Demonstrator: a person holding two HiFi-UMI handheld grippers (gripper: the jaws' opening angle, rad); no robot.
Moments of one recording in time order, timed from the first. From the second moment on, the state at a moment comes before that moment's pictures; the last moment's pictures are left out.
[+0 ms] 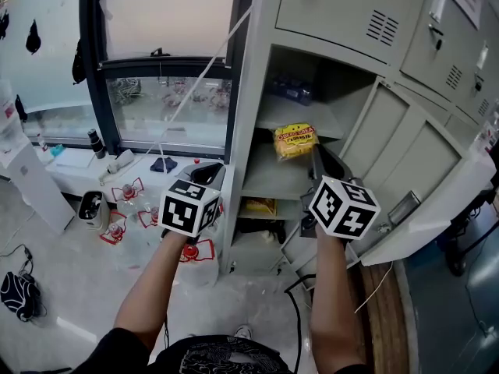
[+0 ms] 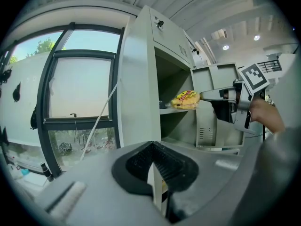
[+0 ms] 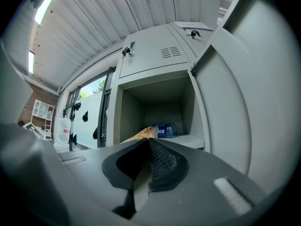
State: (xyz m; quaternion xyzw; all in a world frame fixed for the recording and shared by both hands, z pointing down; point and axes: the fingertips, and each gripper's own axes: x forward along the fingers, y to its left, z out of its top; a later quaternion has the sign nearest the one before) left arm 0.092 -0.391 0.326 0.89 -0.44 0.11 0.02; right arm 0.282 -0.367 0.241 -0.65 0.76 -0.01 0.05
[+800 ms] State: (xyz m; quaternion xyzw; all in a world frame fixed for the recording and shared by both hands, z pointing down) left arm 0.094 -0.403 0.332 0.87 -0.47 0.12 0.02; right arm 0.297 -0.436 0.223 -0.62 0.77 -0.06 0.16
